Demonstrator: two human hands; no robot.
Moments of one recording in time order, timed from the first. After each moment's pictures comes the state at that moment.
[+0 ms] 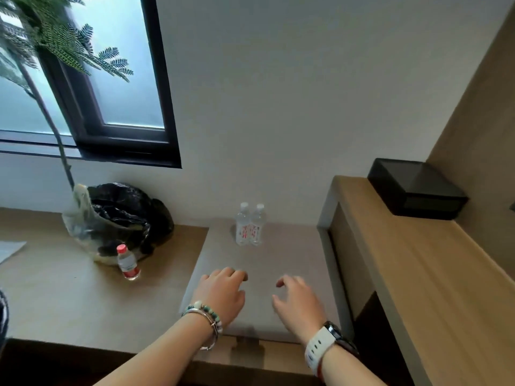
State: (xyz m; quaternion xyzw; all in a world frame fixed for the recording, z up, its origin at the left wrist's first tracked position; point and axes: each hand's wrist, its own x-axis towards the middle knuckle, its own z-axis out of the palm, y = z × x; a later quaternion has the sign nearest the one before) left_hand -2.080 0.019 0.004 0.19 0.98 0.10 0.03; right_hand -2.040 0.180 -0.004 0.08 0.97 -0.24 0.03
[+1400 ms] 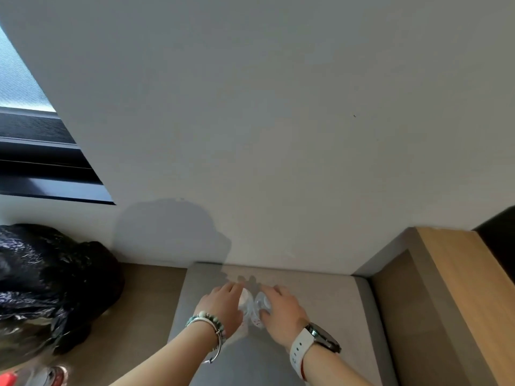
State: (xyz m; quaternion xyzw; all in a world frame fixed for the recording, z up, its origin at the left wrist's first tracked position) left_hand -2.541 0.079 -0.122 0.16 0.94 0.12 0.26; right_hand -2.503 0.224 -0.123 0.06 0.94 -0.24 0.23
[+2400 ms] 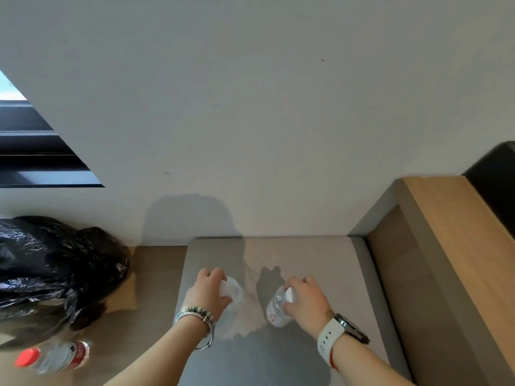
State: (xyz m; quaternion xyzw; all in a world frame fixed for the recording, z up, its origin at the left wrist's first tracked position) left_hand -2.498 0.065 -0.131 0.03 0.96 0.18 0.23; right_hand -2.439 0.261 -0.141 0.16 0.91 -0.33 0.20
